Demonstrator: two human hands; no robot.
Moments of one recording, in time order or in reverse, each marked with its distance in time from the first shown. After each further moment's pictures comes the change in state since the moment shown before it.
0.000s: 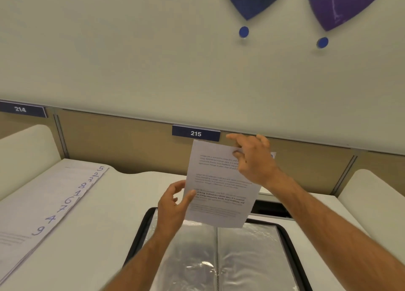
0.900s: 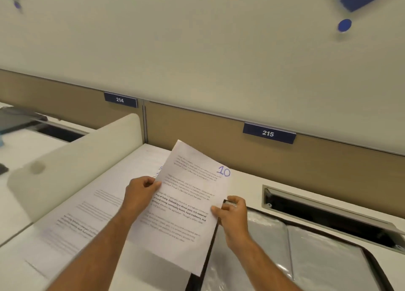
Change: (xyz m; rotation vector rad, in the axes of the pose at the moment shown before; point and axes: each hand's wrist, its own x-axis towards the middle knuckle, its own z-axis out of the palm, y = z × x) left_hand 0.003 -0.009 -0.290 0.357 0.272 -0.289; right_hand -0.075 -0.203 0.218 1.268 -0.163 0.983
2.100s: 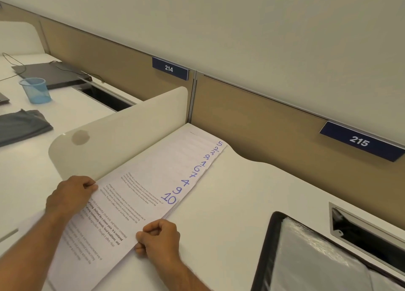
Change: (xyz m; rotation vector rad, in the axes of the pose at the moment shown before) left_hand 0.080 -0.204 -0.219 0.636 0.217 -0.354; right_hand -0.048 0.136 0.255 -0.296 -0.501 0.264
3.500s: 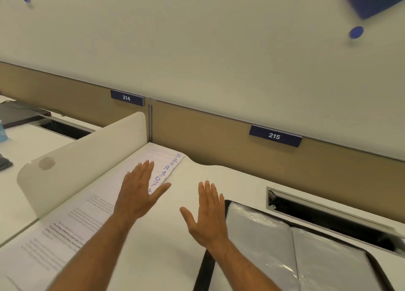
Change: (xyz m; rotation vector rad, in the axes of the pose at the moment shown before) left_hand -0.160 0.197 0.037 -0.066 0.141 0.780; right_hand -0.079 -0.036 -0.194 -1.102 0.545 -0.648
